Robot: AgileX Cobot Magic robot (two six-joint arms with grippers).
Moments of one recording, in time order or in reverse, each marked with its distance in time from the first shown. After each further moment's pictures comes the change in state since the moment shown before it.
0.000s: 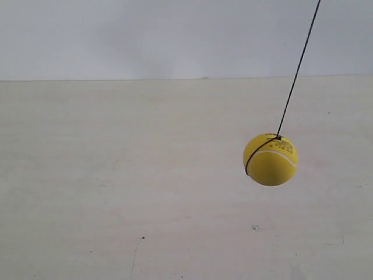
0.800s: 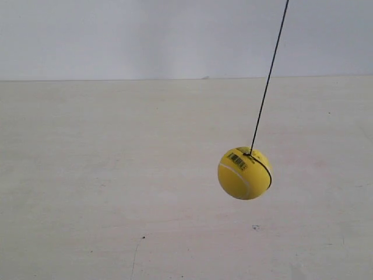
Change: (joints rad) left arm 0.235 -0.113 0.232 -0.288 0.025 0.060; right arm 0.000 0.000 0.000 0.000 -0.010 0.000
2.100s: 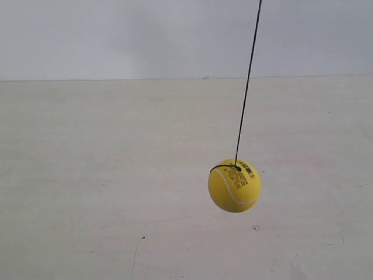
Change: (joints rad) left arm 0.280 -0.130 0.059 -0.649 0.771 0.953; right arm 0.000 0.000 0.000 0.000 -0.013 0.000
